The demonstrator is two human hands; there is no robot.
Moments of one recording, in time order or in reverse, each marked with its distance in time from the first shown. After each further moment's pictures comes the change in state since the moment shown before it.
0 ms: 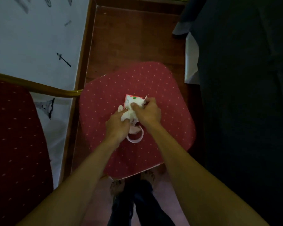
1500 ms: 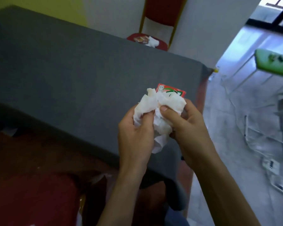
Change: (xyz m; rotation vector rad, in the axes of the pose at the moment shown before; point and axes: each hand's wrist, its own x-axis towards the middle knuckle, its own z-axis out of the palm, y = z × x) left_hand -0.468 0.276 0.163 -0.294 -0.978 0.595; right_hand -0.430 0.167 -0.413 1.087 1.055 -0.155
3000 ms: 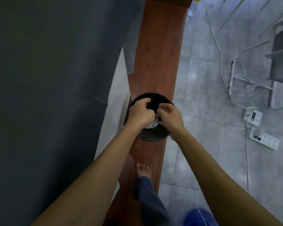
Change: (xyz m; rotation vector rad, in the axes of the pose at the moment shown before) left_hand 0.137 -0.279 0.313 0.837 -0.511 -0.427; right_hand 0.225 0.253 -0.325 -0.392 0.253 0.534
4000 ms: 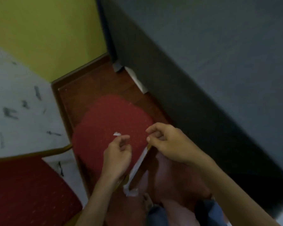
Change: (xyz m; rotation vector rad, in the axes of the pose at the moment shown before) left_hand -0.465 -0.421 -0.269 -0.509 0.911 -0.378; right_hand -0.494 -0.048 0.359 -0.801 -1.070 -0.643
